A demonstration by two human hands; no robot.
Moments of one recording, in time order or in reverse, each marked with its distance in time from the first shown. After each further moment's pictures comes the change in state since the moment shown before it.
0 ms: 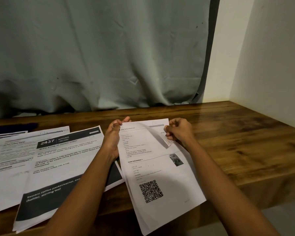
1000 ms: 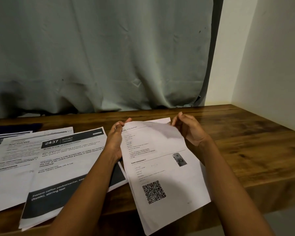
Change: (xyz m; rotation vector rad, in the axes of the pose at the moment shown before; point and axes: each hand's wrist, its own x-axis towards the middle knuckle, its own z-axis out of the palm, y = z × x) left_hand -0.002 0.001 0.000 0.012 0.042 -0.024; right_hand -0.011 -0.014 -0.030 0.466 -0.496 -0.277
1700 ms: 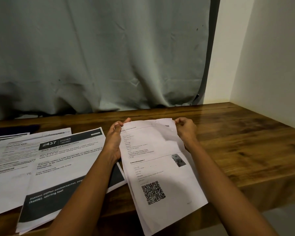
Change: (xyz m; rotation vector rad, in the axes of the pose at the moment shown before) left_hand 0.000 0.000 0.001 0.029 -0.004 0.017; right_hand 0.017 0.025 0.012 -0.666 0.647 0.167
